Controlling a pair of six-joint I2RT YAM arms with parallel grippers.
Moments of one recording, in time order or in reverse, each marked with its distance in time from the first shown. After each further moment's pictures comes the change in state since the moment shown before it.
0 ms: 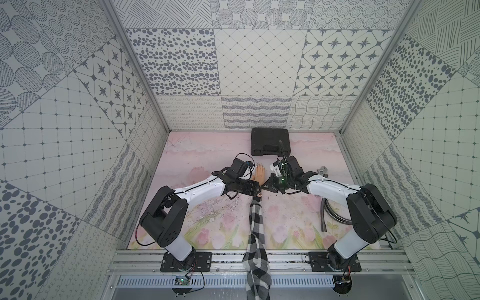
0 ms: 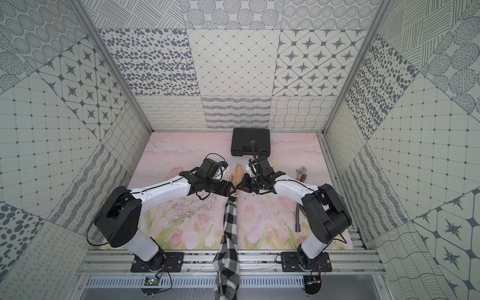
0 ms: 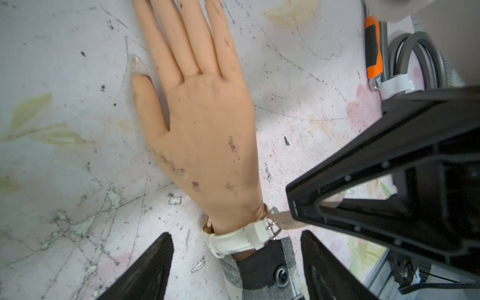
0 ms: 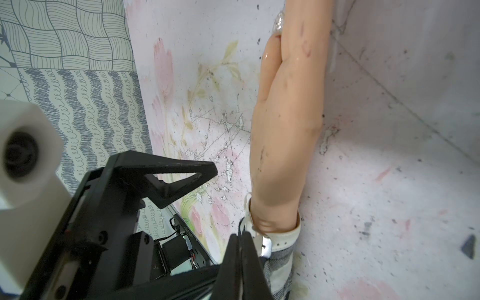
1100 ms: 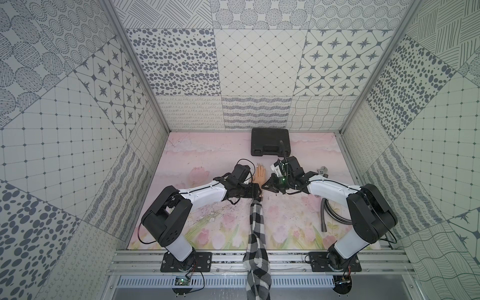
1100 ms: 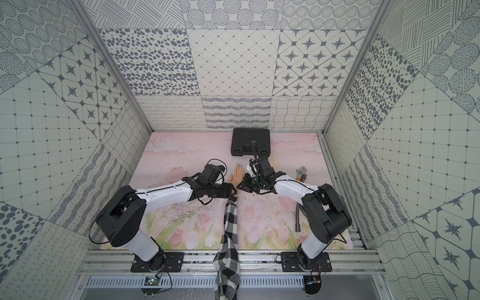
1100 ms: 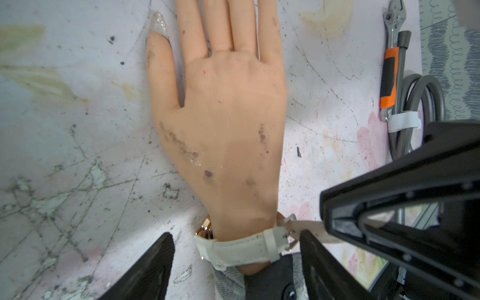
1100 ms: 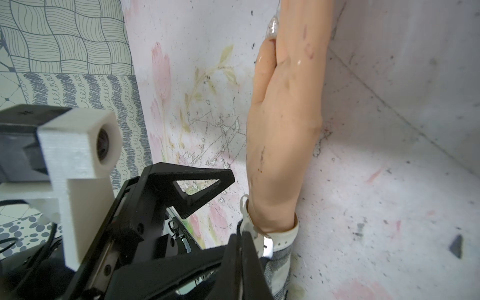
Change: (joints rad) left arm -0.028 0.013 -0.089 0.137 -0.053 -0.223; right arm -0.001 0.000 -0.007 0.005 0.008 0.000
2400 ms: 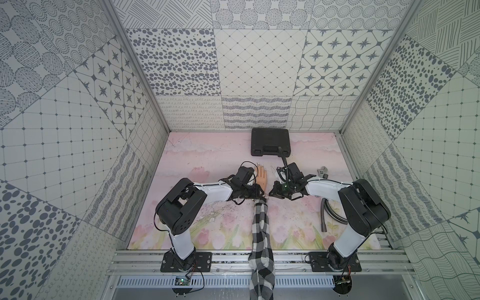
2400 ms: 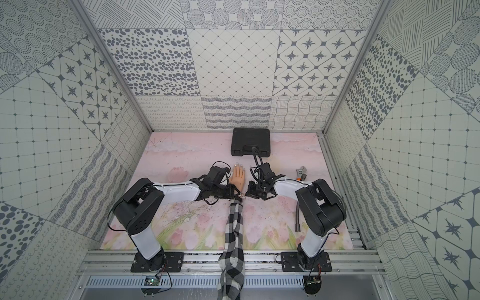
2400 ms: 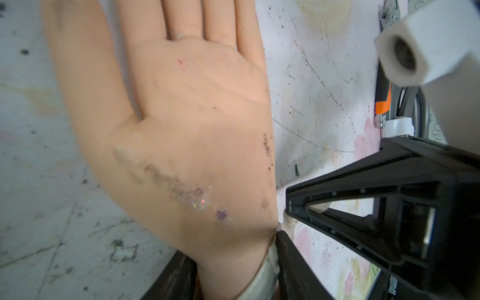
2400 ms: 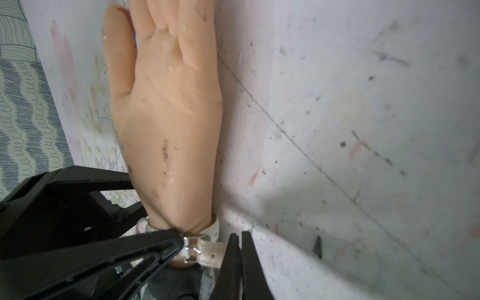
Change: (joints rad) left arm -0.005 0.168 -0.008 0.181 0.070 -0.040; right arm -0.040 0.092 -0.056 -0.066 0.154 -0.198
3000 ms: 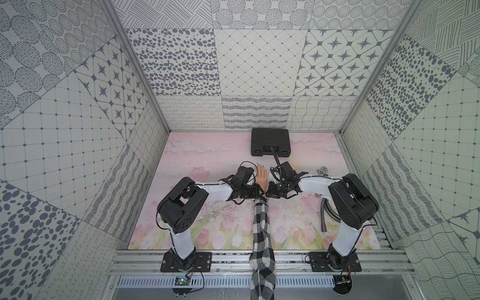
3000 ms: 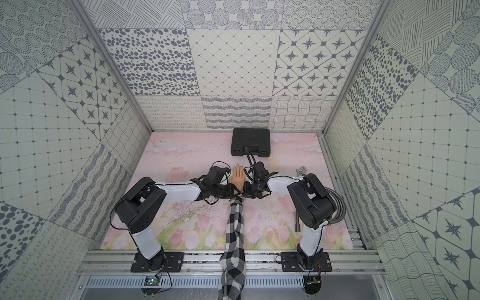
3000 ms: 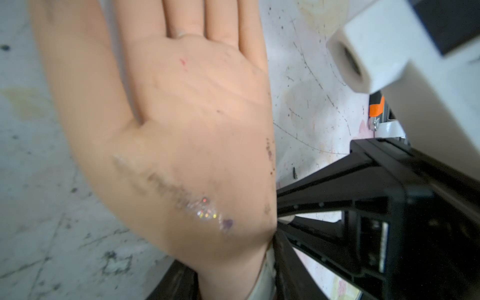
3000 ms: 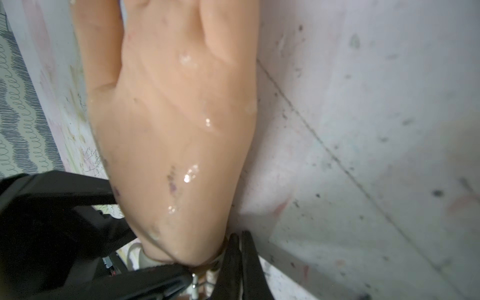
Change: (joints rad) left arm 0.003 0.025 -0.009 0.041 0.035 -0.025; right arm 0.045 0.099 0.082 -0.016 -0.061 -0.017
